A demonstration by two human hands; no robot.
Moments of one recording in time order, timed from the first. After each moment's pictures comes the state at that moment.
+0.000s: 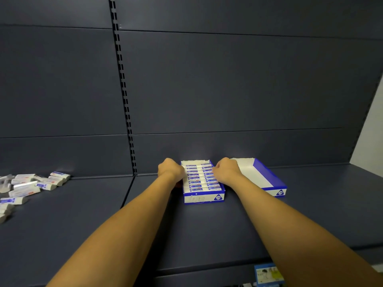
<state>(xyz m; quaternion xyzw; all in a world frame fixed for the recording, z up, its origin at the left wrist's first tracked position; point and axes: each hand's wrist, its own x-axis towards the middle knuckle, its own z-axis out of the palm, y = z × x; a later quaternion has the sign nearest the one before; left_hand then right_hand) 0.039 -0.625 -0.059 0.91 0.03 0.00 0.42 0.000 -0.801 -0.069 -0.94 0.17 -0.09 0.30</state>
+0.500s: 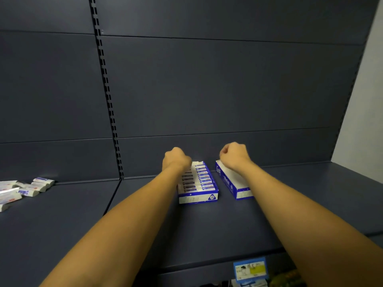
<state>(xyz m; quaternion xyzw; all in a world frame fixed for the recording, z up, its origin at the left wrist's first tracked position) 0.010 -0.679 -0.023 0.92 -0.05 0.08 0.38 -0.034 -0.857 -0.019 -0.92 0.18 -0.22 0.28</state>
